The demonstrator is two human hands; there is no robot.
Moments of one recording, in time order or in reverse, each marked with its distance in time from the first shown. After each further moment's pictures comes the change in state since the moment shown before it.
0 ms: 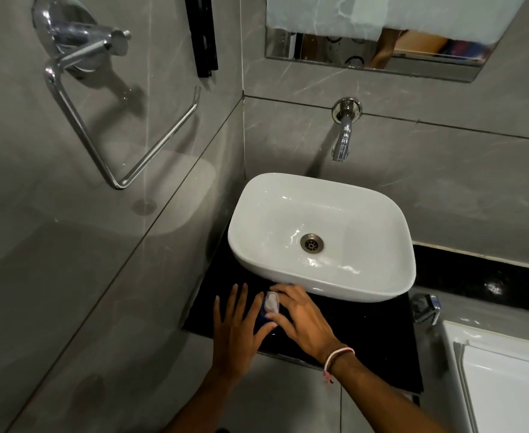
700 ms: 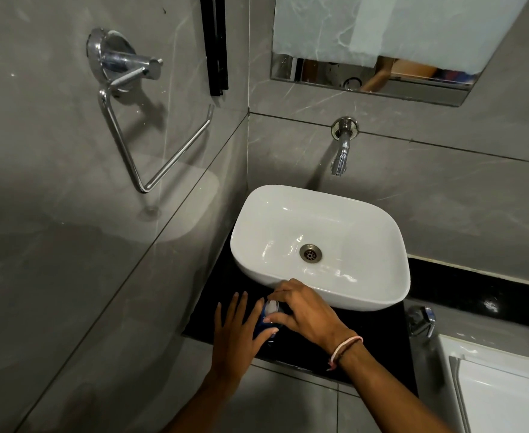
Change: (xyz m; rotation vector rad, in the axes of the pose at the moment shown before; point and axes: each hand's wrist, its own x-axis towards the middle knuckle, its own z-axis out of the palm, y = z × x) left_hand -0.002 0.002 -0.014 -0.071 -0.058 -0.021; right_hand 0.024 -0.028 -0.050 -0.120 -0.168 -0.093
